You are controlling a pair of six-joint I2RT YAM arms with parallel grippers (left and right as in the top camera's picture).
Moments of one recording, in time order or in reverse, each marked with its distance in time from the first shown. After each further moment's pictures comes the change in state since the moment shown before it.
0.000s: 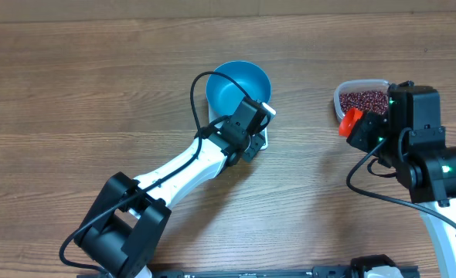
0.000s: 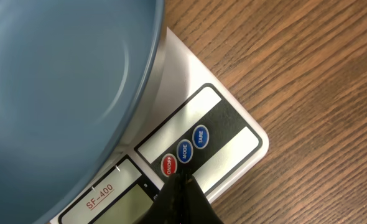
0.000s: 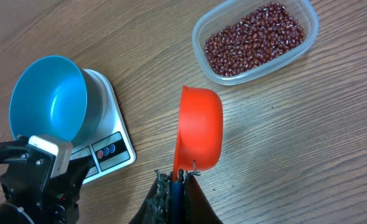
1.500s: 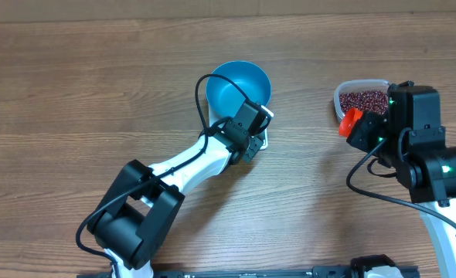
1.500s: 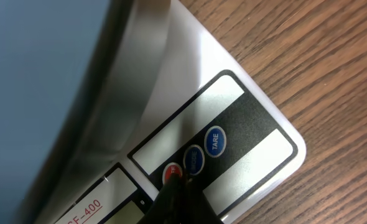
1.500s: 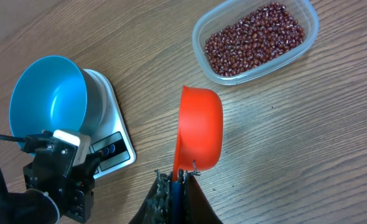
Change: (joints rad) left arm 0.007 0.090 0.000 0.044 -0.029 0.000; right arm 0.000 0.000 0.000 0.000 0.000 0.000
